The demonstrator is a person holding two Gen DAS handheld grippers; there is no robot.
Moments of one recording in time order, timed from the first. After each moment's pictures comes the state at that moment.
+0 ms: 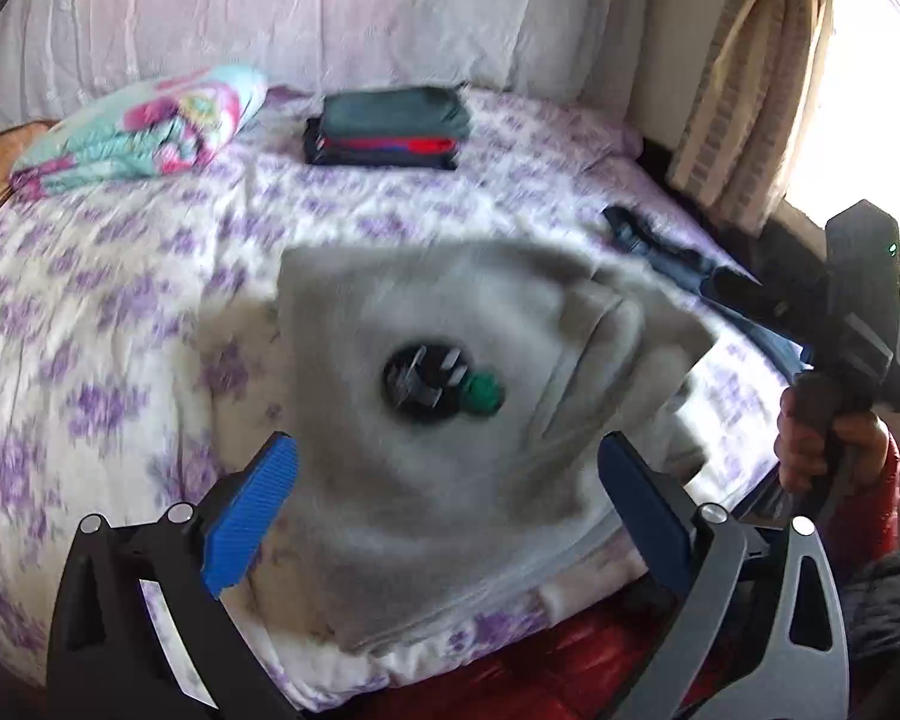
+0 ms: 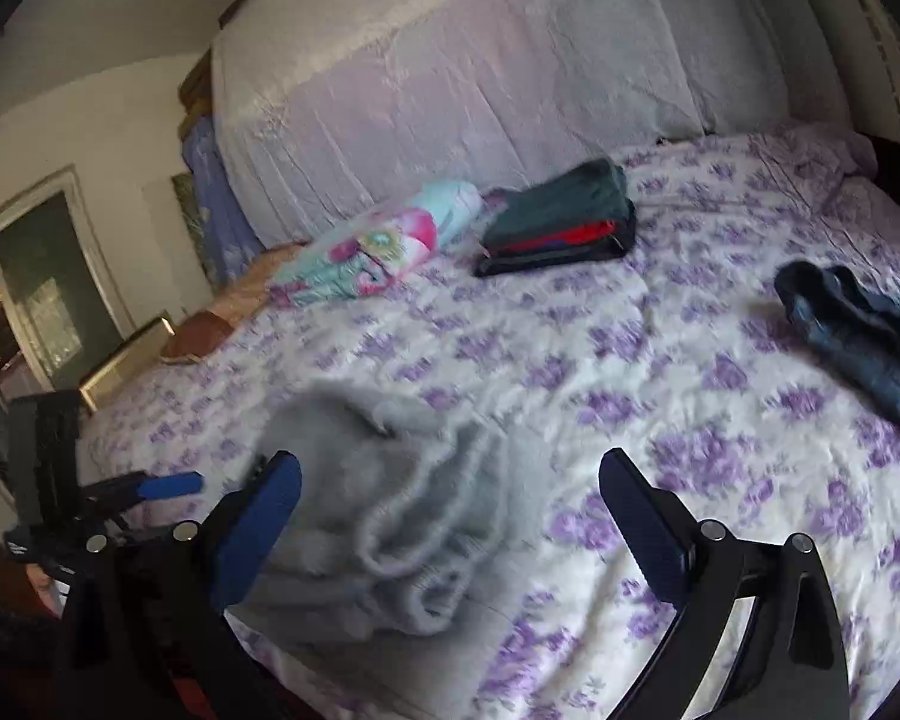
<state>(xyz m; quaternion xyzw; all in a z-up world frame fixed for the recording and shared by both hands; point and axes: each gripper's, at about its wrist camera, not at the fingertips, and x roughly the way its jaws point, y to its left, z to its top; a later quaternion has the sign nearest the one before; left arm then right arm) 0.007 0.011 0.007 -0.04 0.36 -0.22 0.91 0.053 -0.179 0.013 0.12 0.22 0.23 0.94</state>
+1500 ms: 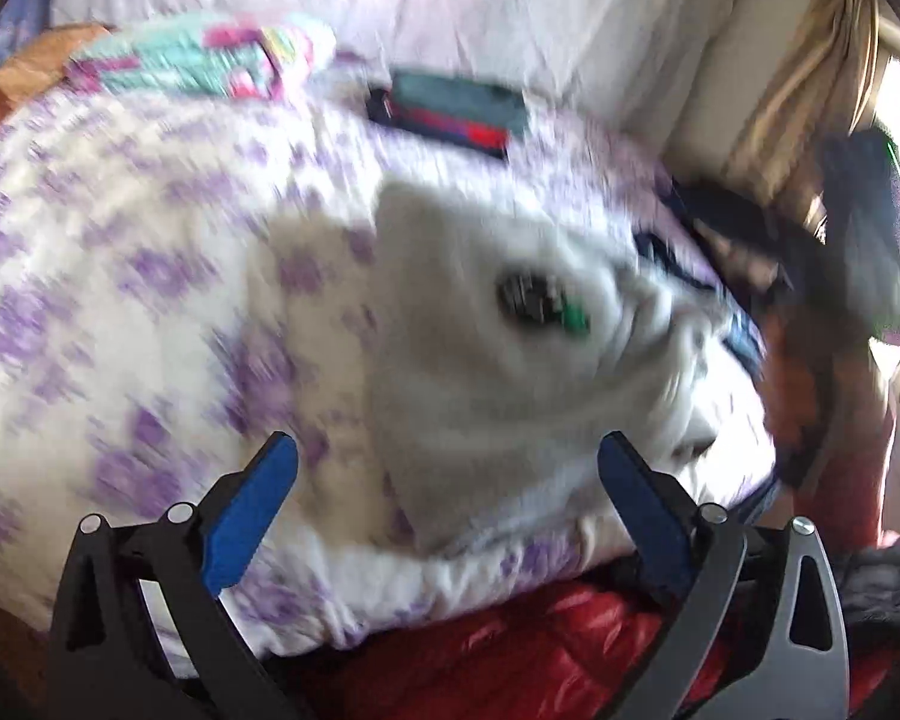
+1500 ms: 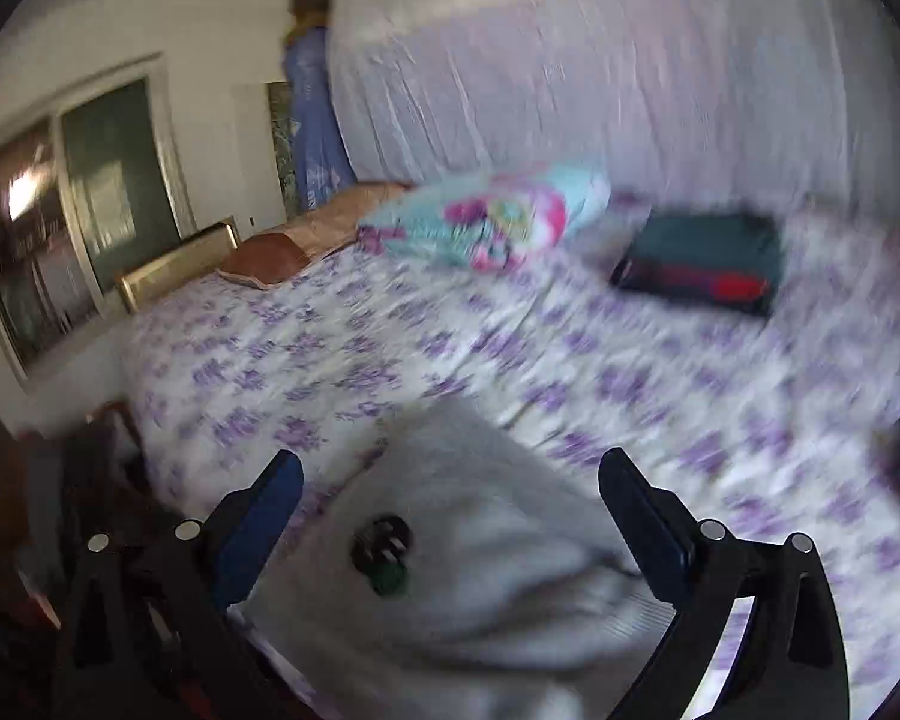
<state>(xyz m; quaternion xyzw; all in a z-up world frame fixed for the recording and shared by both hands) -0.014 0.069 -0.023 -0.14 0.37 -0.18 0.90 0.055 -0.073 0.022 -0.08 0.21 0.23 0.95</state>
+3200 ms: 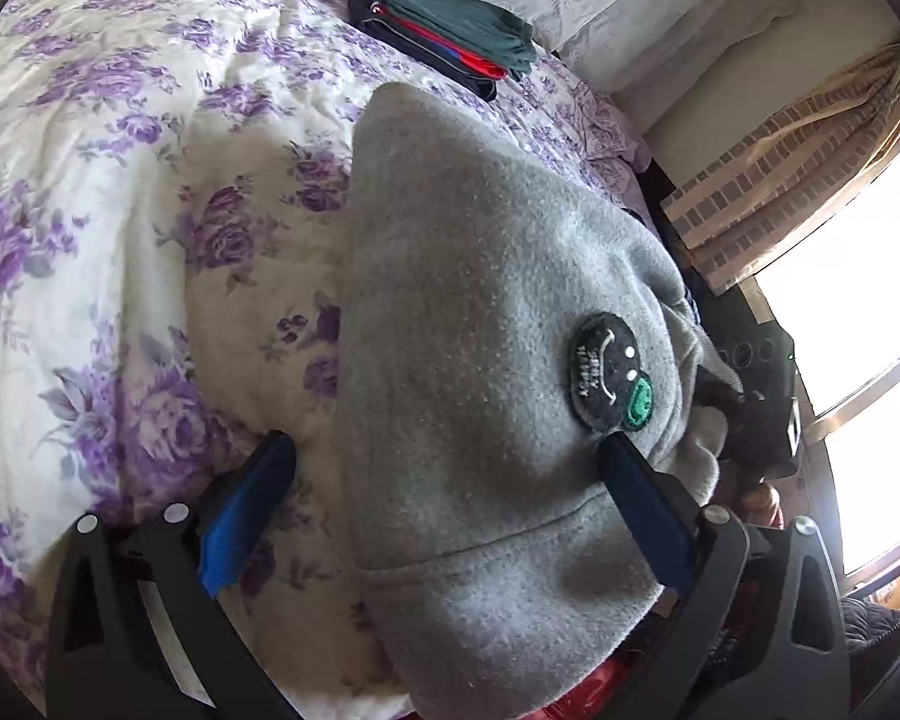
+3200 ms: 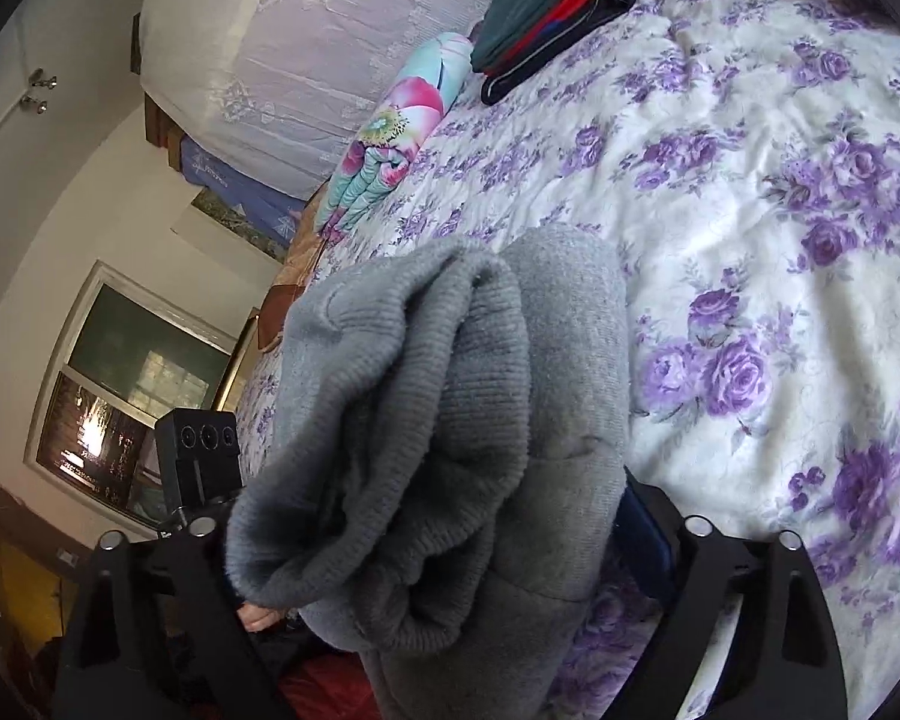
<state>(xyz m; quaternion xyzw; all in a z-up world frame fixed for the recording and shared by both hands) 0.082 0.051 -0.073 -0.23 0.47 -0.28 0.80 0.129 -0.177 -0.108 0.32 0.40 0.31 0.80</state>
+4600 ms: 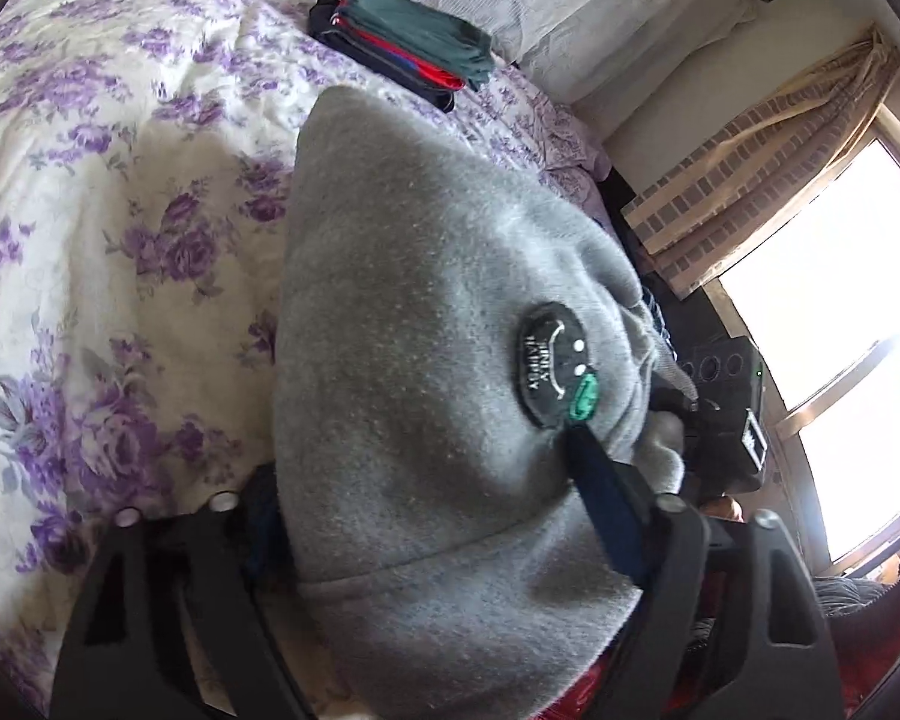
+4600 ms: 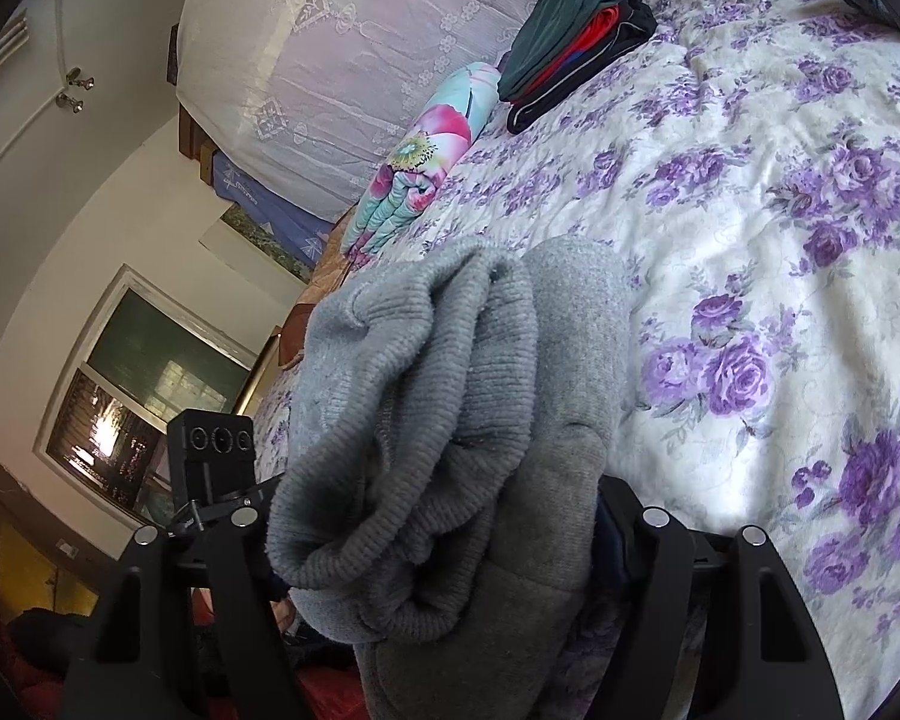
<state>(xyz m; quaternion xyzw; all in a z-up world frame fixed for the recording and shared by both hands) 0.080 0.045 -0.071 -0.24 0.43 -0.32 0.81 0.110 -0.180 -0.115 0.32 0.35 0.32 0.82</state>
